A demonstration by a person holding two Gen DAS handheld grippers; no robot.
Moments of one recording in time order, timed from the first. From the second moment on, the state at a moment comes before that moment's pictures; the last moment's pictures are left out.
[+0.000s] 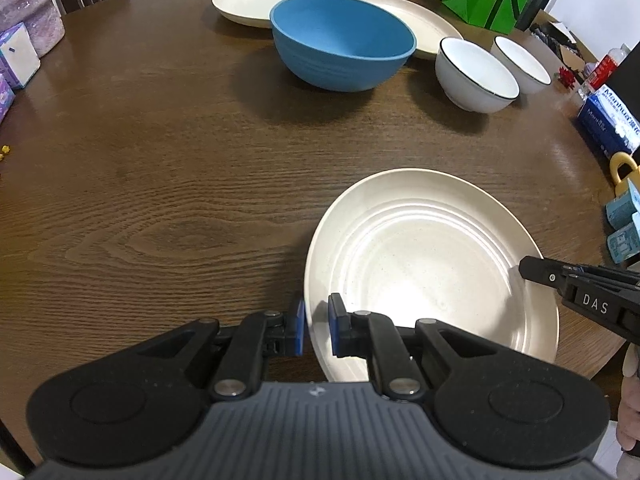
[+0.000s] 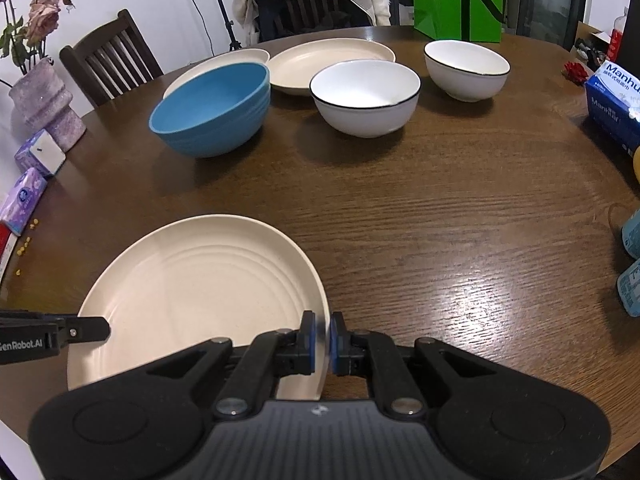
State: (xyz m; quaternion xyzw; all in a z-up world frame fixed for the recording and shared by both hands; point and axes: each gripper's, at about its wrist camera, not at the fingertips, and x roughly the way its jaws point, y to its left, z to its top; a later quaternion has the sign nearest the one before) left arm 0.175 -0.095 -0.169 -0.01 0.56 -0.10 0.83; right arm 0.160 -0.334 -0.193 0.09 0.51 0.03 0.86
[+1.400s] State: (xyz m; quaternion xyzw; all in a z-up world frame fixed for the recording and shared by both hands) left arm 0.077 -0.082 -0.098 -0.03 0.44 -0.12 0.89; right arm 0.059 -0.349 -0.154 0.08 0.50 0.01 0.86
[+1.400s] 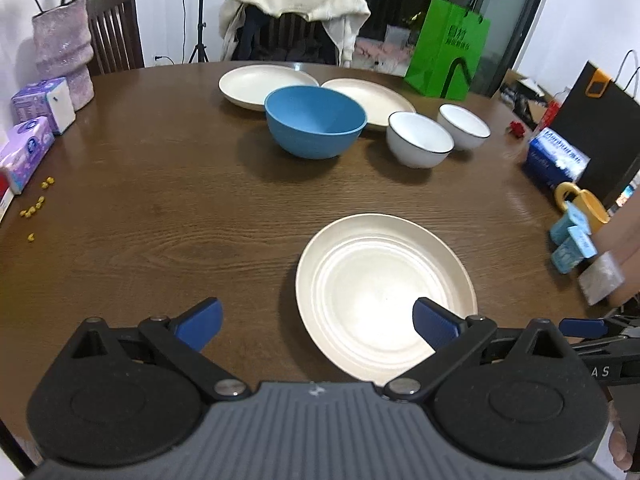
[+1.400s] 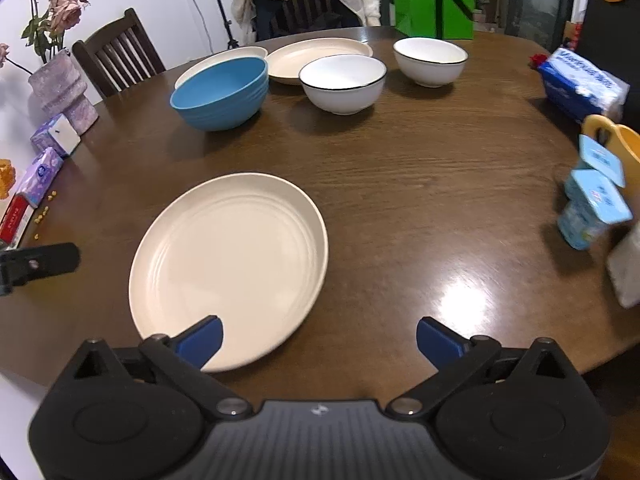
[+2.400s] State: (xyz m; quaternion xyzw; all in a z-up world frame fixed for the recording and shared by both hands) left arm -0.018 -0.081 -0.027 -0.03 0.37 -0.11 0.92; right arm -0.044 -0.338 -0.060 0.09 0.40 0.04 0.91
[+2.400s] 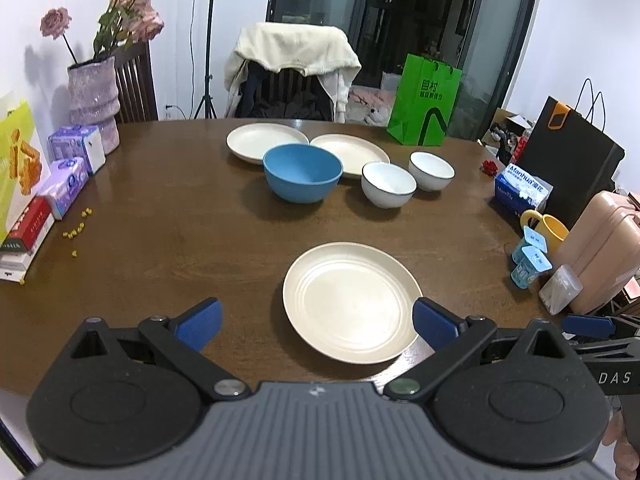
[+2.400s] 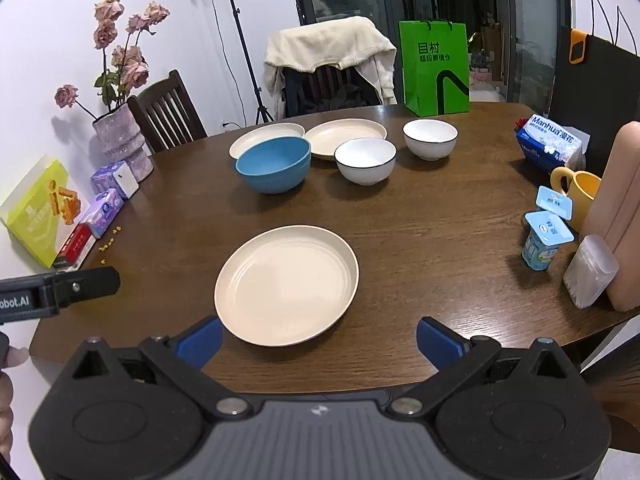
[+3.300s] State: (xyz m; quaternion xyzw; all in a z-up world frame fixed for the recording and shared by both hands) left arm 0.054 -0.051 0.002 -0.05 0.33 -0.11 0.94; right arm 0.010 -0.315 -0.033 0.07 0.36 0.02 0.93
